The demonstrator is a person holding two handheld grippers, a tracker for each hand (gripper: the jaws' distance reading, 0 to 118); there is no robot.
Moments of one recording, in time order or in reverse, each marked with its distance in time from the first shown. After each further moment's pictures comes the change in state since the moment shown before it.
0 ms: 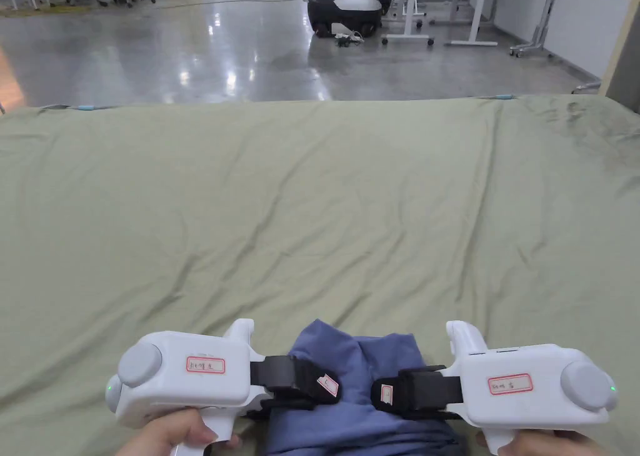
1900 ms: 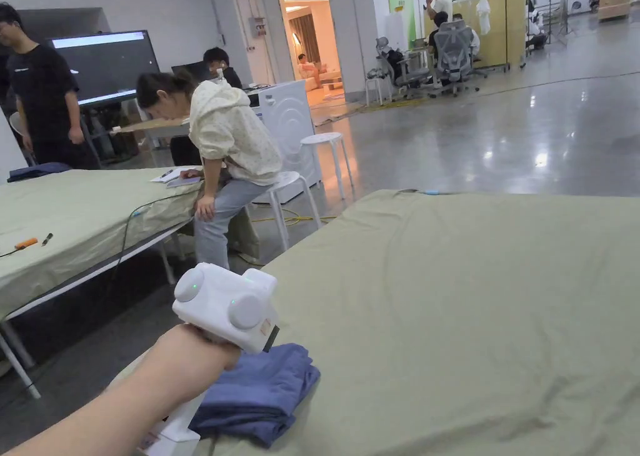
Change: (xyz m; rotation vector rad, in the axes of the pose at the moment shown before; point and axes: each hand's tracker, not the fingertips) left arm -0.016 0.056 0.399 0.361 1.485 -0.292; right arm -0.061 0.009 0.005 0.170 0.047 0.102
